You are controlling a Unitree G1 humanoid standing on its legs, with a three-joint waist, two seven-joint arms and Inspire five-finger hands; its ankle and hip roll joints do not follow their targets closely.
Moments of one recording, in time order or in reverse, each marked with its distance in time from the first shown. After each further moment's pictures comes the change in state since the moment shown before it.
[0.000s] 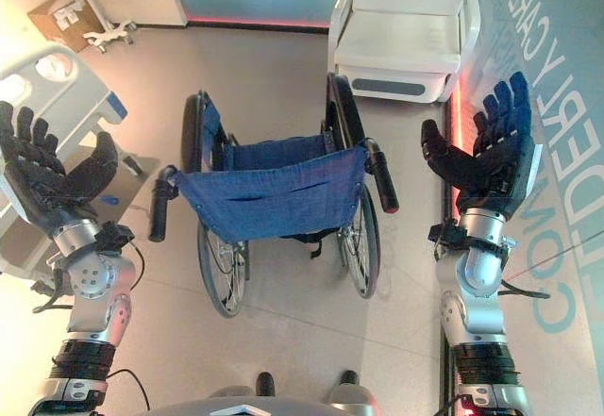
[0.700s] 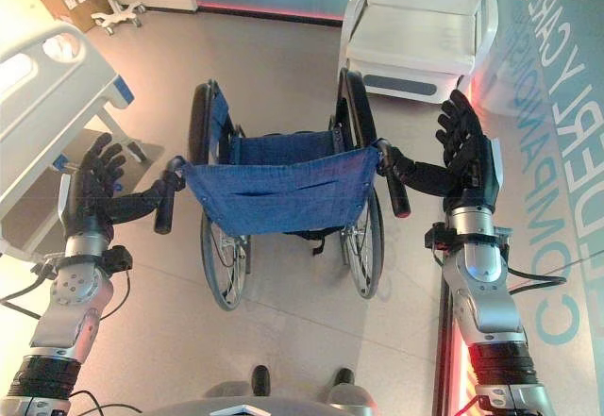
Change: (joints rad) left arm 0.097 0.150 -0.002 -0.048 0.018 0.341 -0.290; right arm 0.004 -0.066 0.039 -0.030 -0.066 0.201 0.112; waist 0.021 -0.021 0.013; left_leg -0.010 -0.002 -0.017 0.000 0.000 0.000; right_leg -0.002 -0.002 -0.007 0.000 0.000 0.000
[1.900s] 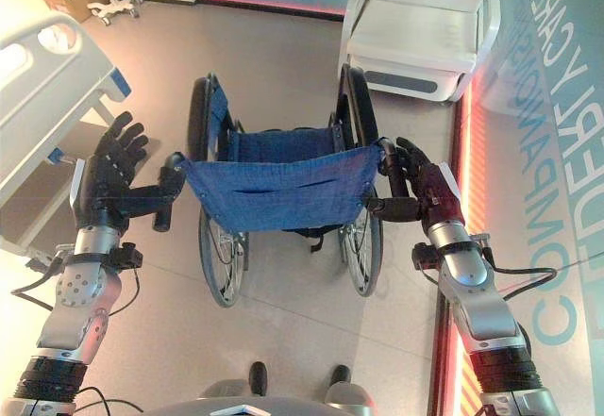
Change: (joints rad) left arm 0.009 -0.022 -0.038 -0.076 -0.038 -0.115 -0.090; right arm 0.035 -0.033 0.049 -0.022 -0.159 0.225 0.120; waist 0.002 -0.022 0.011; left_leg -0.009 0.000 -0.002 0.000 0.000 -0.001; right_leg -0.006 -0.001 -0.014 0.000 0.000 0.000
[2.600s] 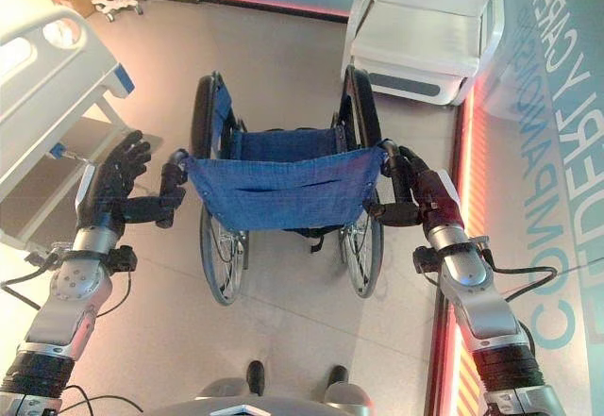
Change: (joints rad) left arm -0.055 0.076 -0.043 0.076 0.070 0.160 0.008; right arm -0.042 -0.031 0.045 0.060 -0.001 0.010 -0.009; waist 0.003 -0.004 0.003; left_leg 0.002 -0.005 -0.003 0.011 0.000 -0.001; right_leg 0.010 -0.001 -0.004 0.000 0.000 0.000
